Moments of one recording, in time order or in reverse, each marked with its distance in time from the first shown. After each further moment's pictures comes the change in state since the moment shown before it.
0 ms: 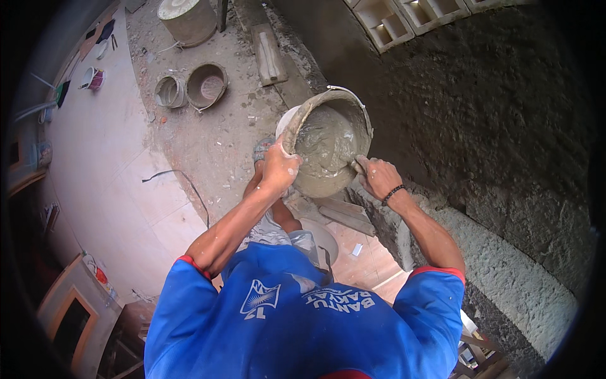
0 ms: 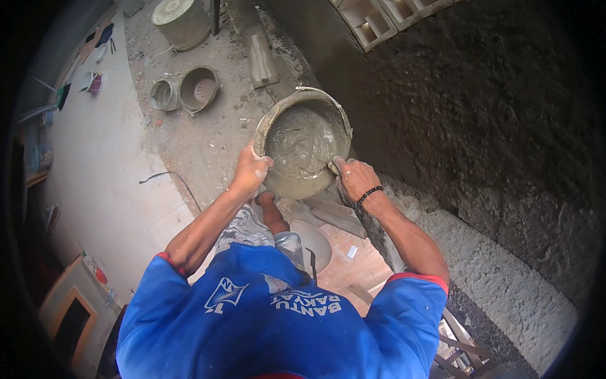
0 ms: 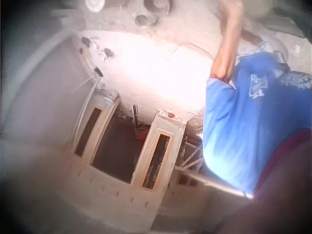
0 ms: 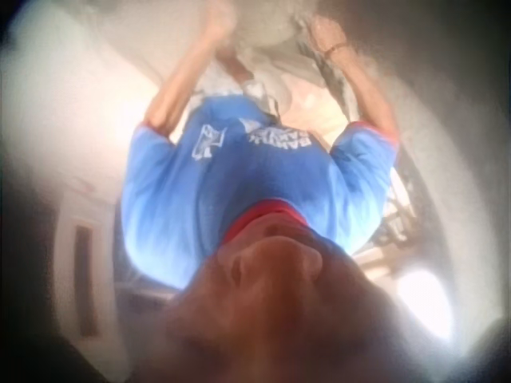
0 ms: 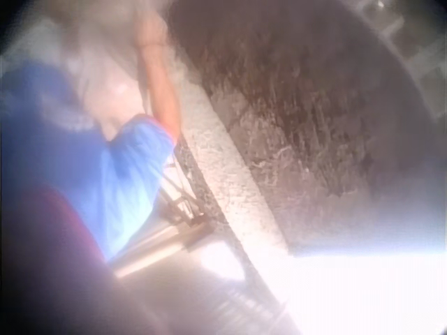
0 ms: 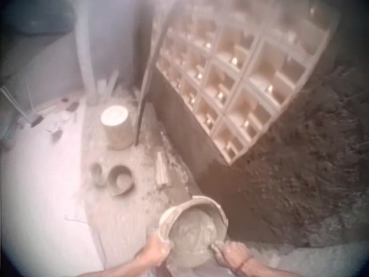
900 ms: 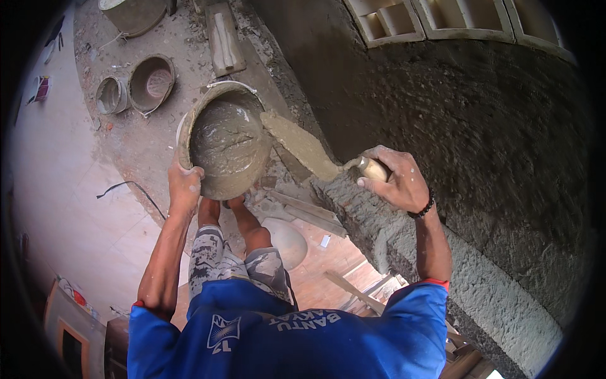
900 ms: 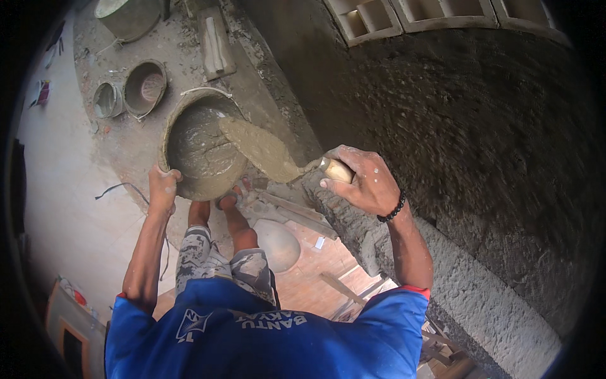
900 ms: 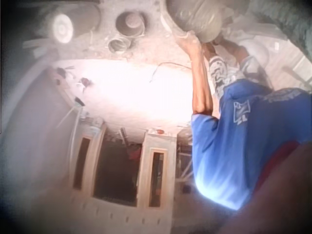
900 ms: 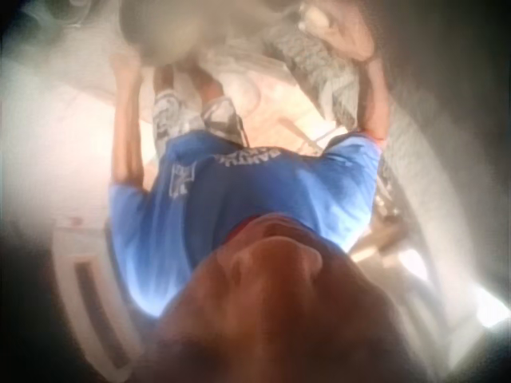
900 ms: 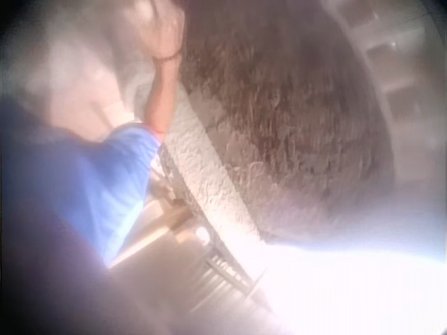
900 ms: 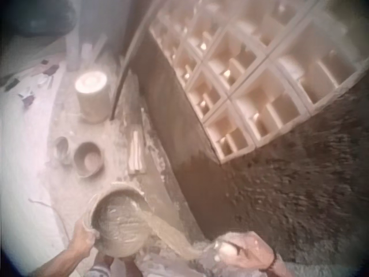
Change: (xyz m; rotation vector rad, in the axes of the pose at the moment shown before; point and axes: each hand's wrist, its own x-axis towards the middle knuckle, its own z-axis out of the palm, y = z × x) left_hand 0.085 -0.080 -0.104 -0.002 0.206 -0.203; right_hand 0.073 0.031 -0.088 0.472 0.060 -0.044
